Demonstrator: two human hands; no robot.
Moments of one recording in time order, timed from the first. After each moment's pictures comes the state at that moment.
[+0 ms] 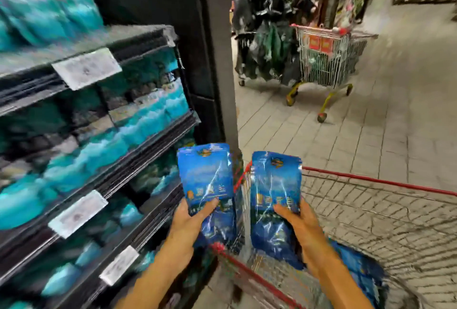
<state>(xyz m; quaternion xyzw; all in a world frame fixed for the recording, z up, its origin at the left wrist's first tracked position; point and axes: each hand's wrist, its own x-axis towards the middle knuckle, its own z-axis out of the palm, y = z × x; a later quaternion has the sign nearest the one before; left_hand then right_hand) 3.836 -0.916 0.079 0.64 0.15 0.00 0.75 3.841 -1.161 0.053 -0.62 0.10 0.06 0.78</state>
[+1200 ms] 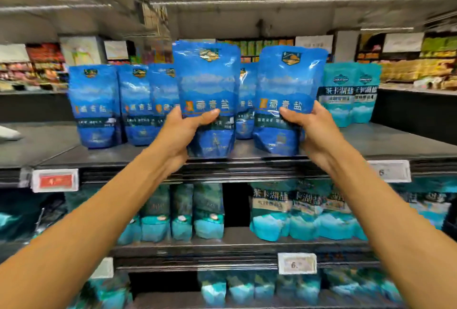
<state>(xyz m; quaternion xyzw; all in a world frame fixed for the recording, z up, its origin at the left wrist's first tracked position) 3.659 -0.634 0.420 0.62 0.19 0.49 0.58 3.870 -0.751 0.416 -0.42 -0.43 0.24 0.76</state>
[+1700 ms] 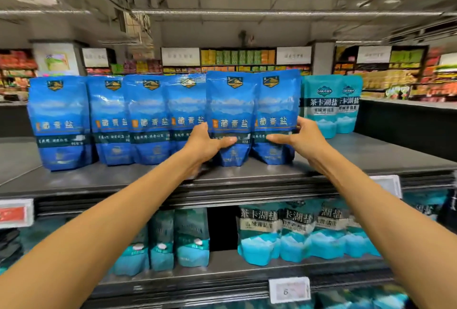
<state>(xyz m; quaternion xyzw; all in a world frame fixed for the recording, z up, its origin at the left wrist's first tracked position) 3.745 -0.577 0.412 0.75 0.28 0.39 0.45 3.948 -0.713 0.409 -0.61 -0.47 0.11 0.63</state>
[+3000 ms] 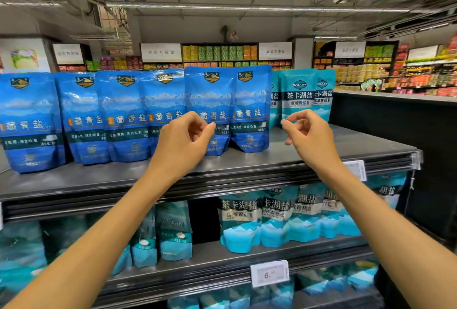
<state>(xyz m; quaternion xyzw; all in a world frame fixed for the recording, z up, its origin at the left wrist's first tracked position) 3.710 -0.639 0.411 0.82 0.18 0.51 0.16 3.925 -0.784 0.400 -0.66 -0.43 -0.10 0.62</state>
